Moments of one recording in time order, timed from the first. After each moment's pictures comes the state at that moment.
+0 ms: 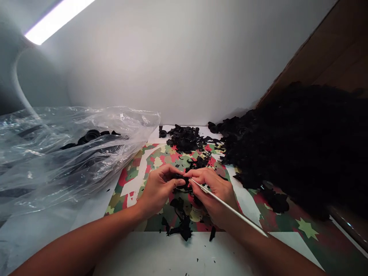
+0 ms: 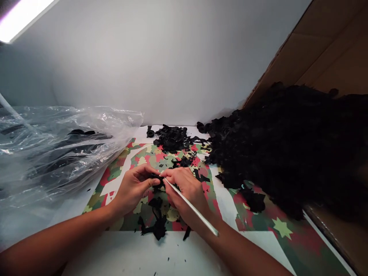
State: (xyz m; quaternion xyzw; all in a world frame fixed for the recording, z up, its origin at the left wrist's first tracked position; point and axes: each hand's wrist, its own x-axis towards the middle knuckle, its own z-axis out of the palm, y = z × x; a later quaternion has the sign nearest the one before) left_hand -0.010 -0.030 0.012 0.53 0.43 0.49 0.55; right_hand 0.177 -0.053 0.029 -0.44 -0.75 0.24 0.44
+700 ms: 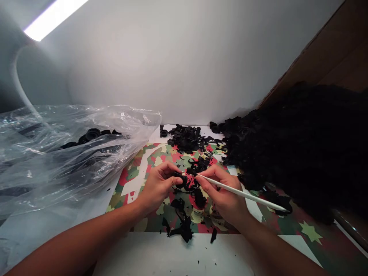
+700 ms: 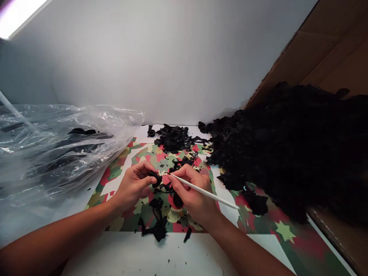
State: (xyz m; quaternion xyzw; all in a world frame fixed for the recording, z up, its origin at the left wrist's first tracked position) left_hand -0.013 -0.023 0.009 0.49 0.40 0.49 0.59; right_hand 0.188 -0.049 0.035 -0.53 -0.64 0.35 0.43
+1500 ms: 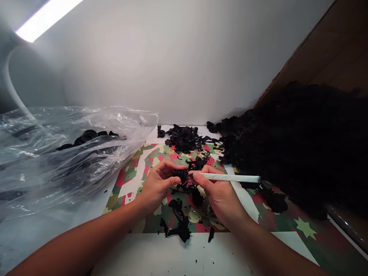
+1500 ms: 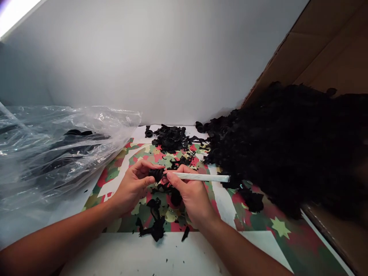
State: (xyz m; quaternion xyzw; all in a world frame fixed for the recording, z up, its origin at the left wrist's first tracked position) left_hand -0.009 -0.021 0.005 0.44 0.35 0.51 0.65; right_hand 0.176 -0.049 0.030 -0.47 -0.44 0.58 0.49
